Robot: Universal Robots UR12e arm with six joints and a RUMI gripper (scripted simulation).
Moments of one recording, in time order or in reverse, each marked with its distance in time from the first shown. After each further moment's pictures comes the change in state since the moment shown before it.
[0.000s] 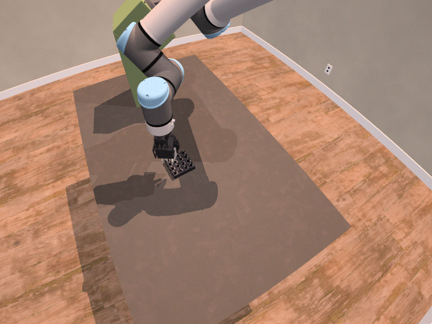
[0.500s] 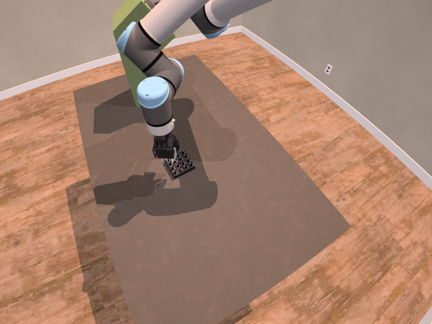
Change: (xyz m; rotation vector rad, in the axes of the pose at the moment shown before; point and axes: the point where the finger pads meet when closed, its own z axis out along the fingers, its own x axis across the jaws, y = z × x) arm 0.000 0.000 -0.001 0.000 0.000 0.000
